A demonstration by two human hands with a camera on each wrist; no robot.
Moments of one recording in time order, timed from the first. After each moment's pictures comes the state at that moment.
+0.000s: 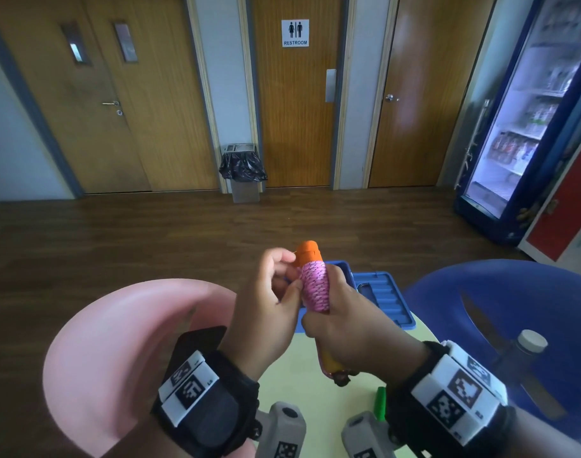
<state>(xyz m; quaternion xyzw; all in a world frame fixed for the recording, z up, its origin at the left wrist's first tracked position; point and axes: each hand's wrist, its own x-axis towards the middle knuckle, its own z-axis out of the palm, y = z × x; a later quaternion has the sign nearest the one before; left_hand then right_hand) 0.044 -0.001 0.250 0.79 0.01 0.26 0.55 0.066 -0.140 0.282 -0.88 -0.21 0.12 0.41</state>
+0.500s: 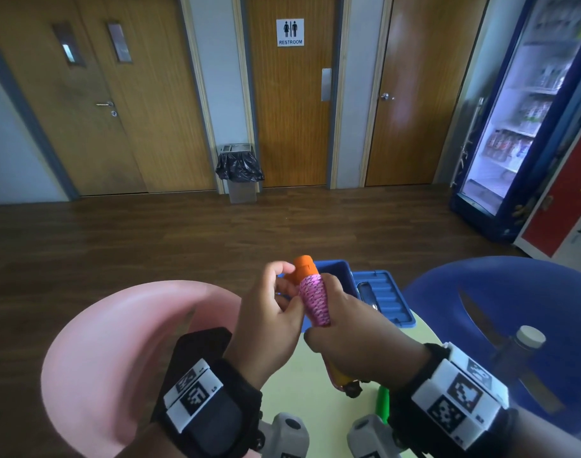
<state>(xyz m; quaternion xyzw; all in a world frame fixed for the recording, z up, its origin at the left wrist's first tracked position) 0.043 0.005 0.236 0.82 0.02 0.22 0.53 0.066 -0.138 0.275 -0.90 -0.22 0.14 0.34</state>
